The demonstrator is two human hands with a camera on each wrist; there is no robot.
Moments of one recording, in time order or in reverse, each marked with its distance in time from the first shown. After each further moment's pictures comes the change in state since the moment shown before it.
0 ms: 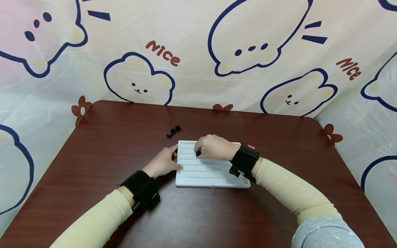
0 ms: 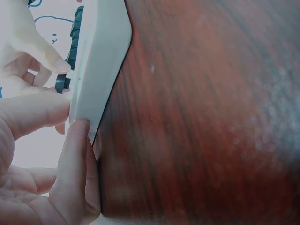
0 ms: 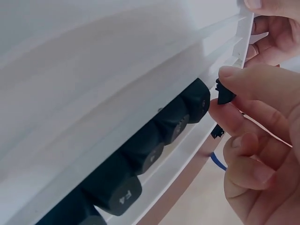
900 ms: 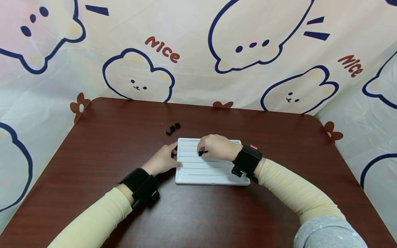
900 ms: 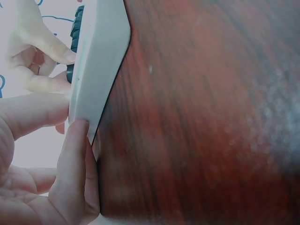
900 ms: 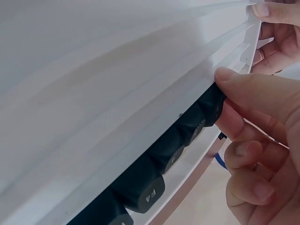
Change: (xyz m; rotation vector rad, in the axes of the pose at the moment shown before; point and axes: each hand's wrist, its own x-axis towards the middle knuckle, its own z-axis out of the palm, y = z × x) left_hand 0.000 0.000 -0.003 0.014 -0.003 0.013; right_hand -0.008 0.003 0.005 -0.010 -0.011 0.060
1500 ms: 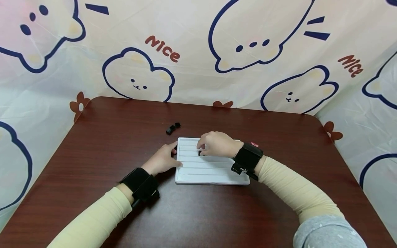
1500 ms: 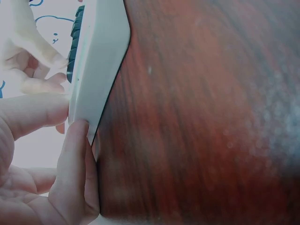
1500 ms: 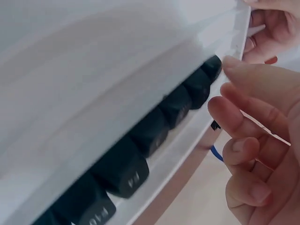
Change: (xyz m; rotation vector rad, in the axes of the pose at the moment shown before) left_hand 0.000 0.000 -0.001 0.016 -0.013 -0.008; right_hand 0.003 0.002 -0.009 0.003 -0.004 -0.009
